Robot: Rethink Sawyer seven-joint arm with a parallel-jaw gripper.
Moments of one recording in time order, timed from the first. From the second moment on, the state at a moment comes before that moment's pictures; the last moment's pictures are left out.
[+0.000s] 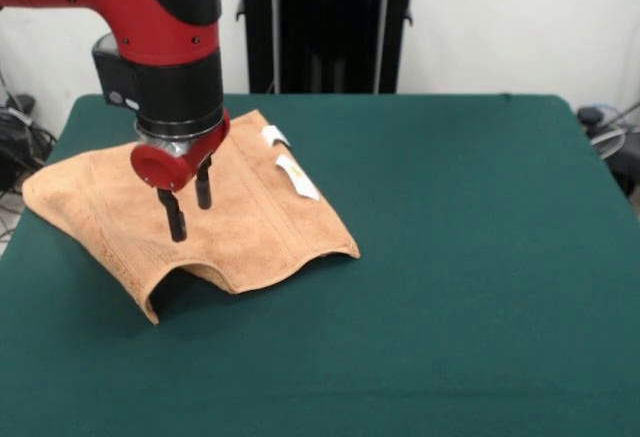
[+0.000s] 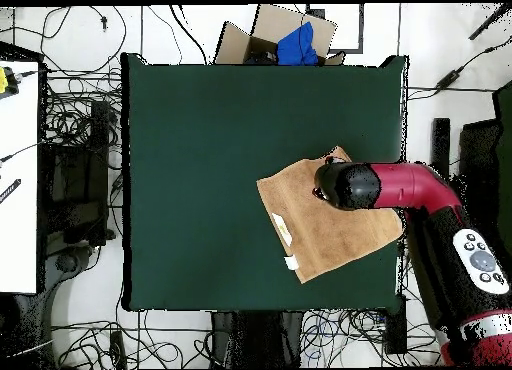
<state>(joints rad) -0.84 -0.53 0.58 1.56 -0.70 0.73 0.51</state>
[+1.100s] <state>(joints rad) -0.88 -0.63 0.58 1.66 -0.70 0.46 0.51</state>
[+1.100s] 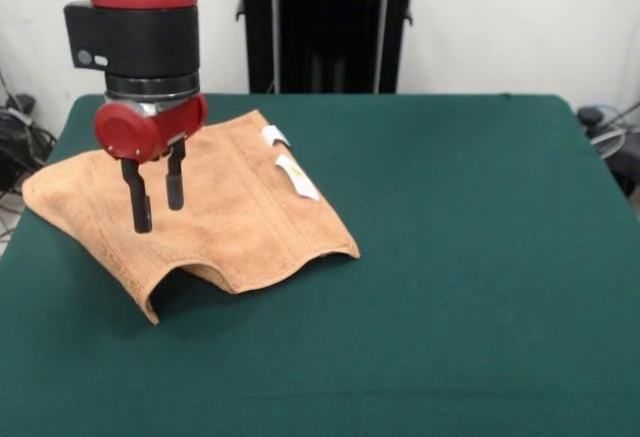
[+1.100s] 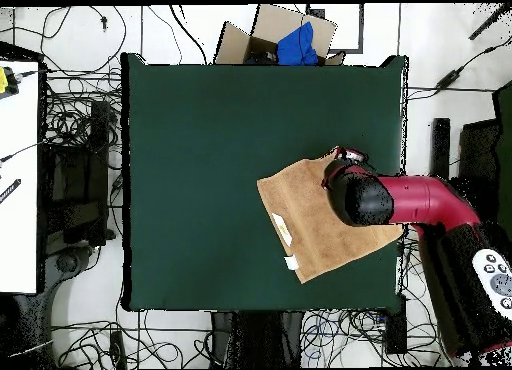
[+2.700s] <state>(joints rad) -0.87 -0.37 0.58 1.57 -0.70 0.45 0.51</state>
